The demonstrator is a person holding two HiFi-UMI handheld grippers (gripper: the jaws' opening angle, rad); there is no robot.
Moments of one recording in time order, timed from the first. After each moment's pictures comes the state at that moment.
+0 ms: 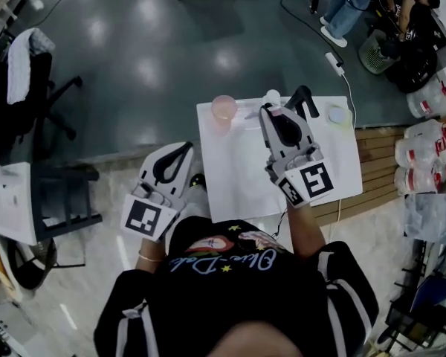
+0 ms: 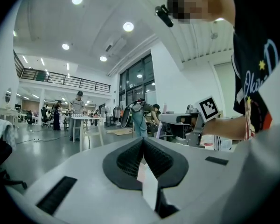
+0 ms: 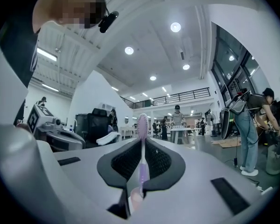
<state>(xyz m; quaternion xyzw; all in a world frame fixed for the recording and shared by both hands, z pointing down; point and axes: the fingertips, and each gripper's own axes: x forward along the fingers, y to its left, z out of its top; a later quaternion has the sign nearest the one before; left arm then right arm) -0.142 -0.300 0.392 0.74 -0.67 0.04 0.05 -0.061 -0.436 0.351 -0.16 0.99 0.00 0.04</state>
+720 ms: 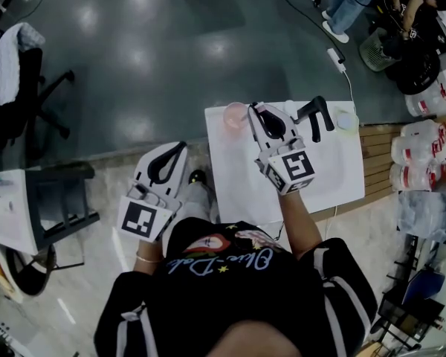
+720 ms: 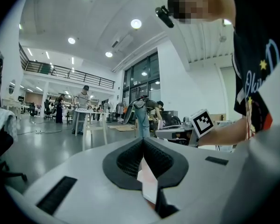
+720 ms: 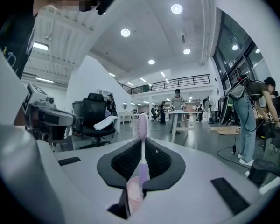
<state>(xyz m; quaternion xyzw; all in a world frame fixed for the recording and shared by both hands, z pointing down) -0.207 -0.311 0.415 0.74 -0.67 0.03 0.08 -0.137 -0.465 0.436 -0.17 0.98 -0.02 -0.06</state>
